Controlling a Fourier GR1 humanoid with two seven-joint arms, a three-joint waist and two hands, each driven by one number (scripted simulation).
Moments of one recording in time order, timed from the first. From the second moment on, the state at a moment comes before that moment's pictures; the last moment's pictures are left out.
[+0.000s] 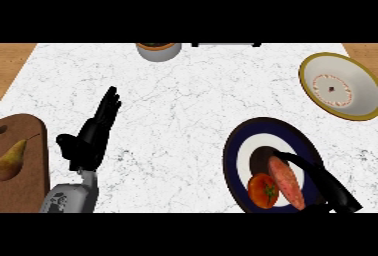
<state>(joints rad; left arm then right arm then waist) -0.15 0.08 -0.06 -1.52 -0.03 0.08 0.07 0.11 -0.30 0.06 -1.47 0.37 0.33 -0.15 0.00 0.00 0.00</state>
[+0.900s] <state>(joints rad) -0.14 0.07 -0.04 -1.54 -0.04 0.06 0.08 0.07 -0.42 0.03 -1.42 0.38 0.47 -0.47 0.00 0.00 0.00</state>
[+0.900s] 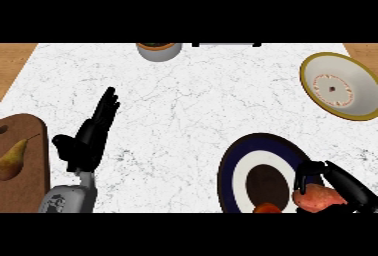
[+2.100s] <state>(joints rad) -0.14 0.07 -0.03 -1.55 -0.04 0.05 0.09 -0.04 -0.60 -0.40 -1.95 -0.14 0.51 -0.14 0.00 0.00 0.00</state>
